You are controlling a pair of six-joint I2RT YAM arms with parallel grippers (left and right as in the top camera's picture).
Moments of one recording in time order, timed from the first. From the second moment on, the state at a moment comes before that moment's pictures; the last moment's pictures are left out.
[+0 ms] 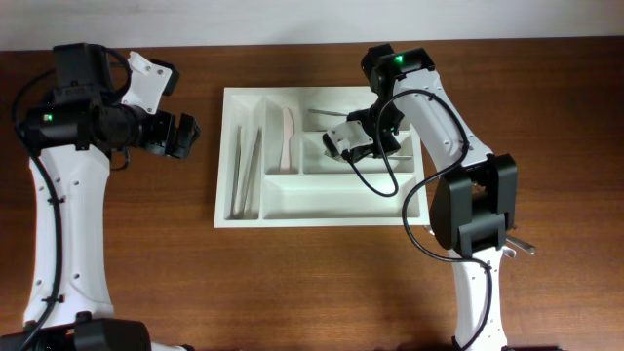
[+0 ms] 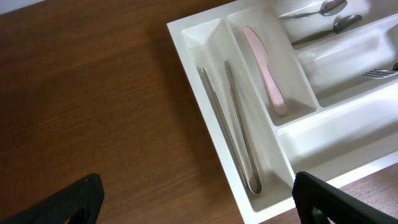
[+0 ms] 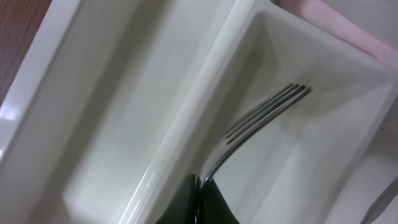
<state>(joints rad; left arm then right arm) 0.13 1.62 1.68 -1.10 0.30 0.42 0.27 2.35 2.16 -1.45 -0.39 -1.78</state>
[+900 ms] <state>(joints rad) 0.13 1.62 1.68 -1.10 0.30 0.42 0.15 2.17 2.26 -1.10 -0.16 -1.02</state>
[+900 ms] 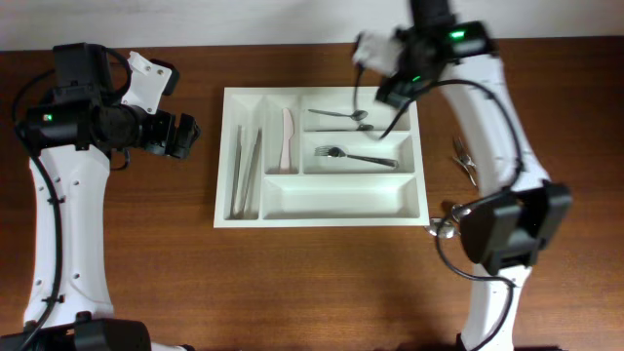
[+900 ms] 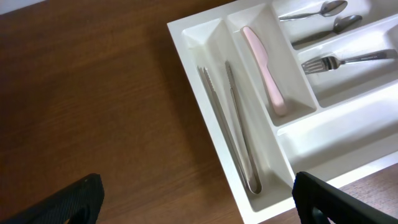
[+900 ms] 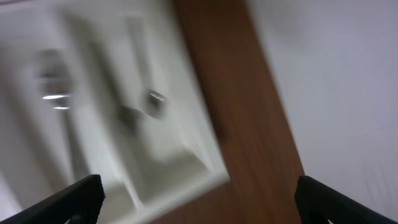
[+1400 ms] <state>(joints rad) 0.13 1.62 1.68 -1.10 0.30 0.42 -0.29 2.15 2.27 -1.29 -0.10 -0.48</state>
